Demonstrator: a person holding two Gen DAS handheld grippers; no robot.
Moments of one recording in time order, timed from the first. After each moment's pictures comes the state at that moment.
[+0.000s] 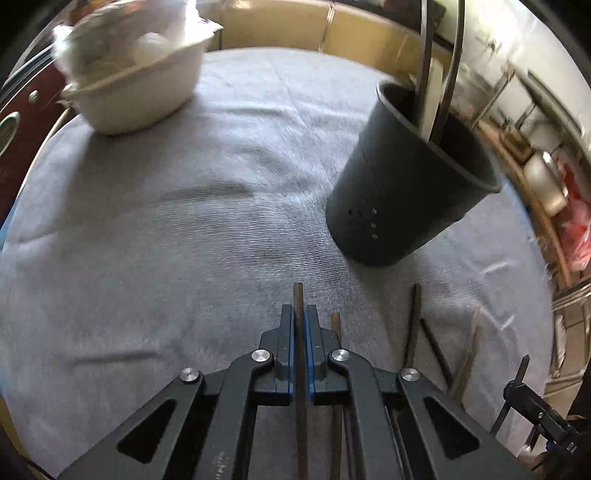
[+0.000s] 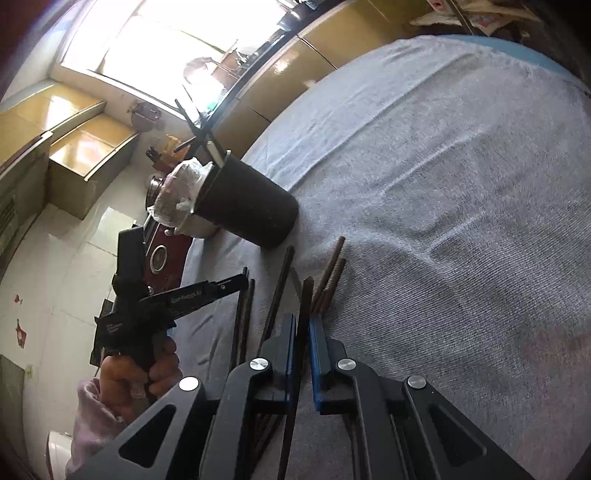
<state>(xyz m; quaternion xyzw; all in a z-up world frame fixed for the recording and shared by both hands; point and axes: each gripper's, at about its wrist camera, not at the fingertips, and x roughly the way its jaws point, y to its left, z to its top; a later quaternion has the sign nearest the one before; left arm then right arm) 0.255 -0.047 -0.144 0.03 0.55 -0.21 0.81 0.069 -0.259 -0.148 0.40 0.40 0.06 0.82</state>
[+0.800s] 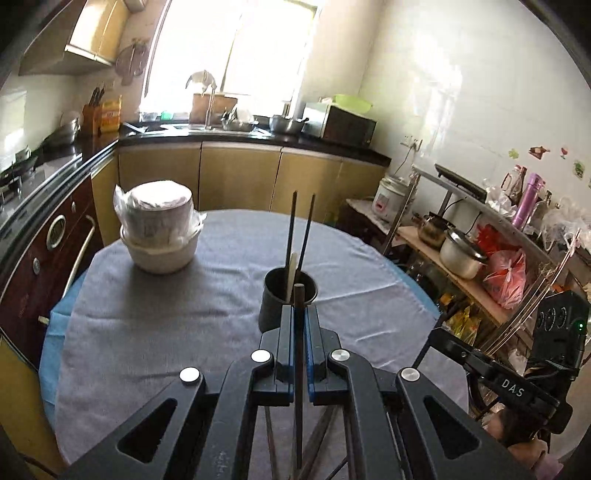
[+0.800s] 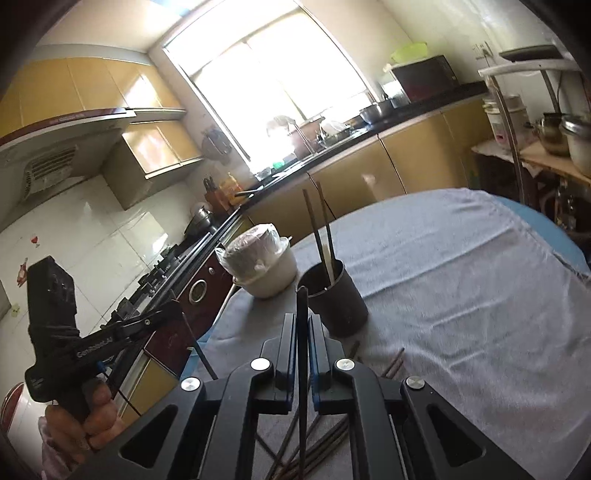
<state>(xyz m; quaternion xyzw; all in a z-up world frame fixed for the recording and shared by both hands) 0.136 -0.004 0.041 -0.02 0.32 -0.29 0.90 0.027 -0.229 -0.007 0.27 0.25 0.07 0.93</state>
